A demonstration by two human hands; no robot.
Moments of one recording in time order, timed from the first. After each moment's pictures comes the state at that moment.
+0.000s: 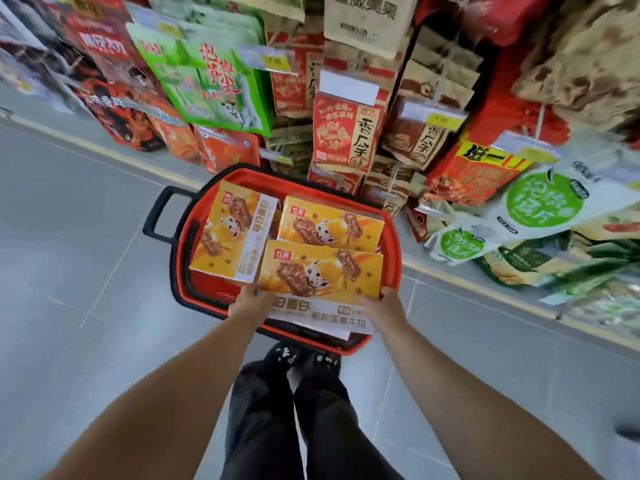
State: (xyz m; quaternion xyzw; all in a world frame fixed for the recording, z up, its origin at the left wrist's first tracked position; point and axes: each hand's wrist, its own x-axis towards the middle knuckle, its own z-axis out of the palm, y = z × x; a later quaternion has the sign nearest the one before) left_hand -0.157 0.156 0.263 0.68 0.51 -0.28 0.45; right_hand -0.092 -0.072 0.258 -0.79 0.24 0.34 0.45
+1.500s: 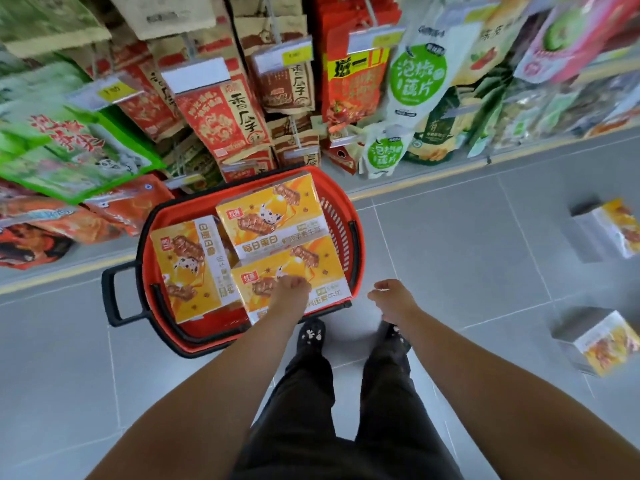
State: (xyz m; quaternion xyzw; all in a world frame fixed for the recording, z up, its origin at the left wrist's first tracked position) left_hand -0.154 0.095 0.297 0.76 0.27 -0.39 0.46; right_hand -0.214 -0.090 0.291 -0.68 0.48 0.28 0.48
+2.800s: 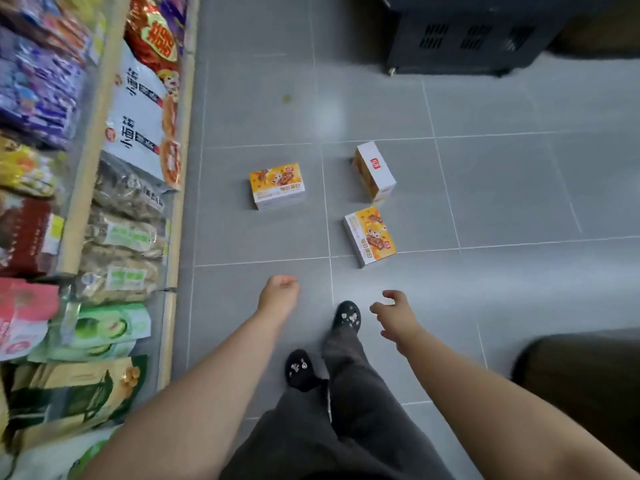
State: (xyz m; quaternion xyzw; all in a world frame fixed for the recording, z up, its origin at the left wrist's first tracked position) left_hand -0.301 -0.662 0.294 0.76 -0.29 -0.55 0.17; right_hand -0.509 -0.613 0.314 -0.17 0.78 -0.17 0.57
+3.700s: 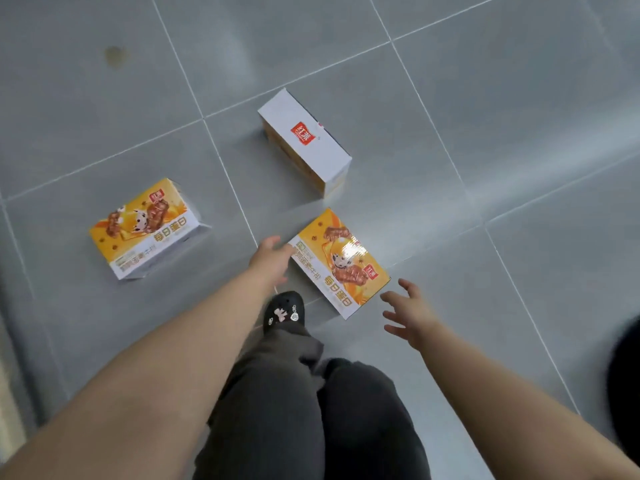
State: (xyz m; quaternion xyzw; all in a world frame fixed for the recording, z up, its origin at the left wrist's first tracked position) left_hand -0.518 -1.005 -0.080 0.72 -0.36 -0.59 -0.03; right_hand -0.694 -0.841 -0.069 0.11 0.77 -0.23 0.59
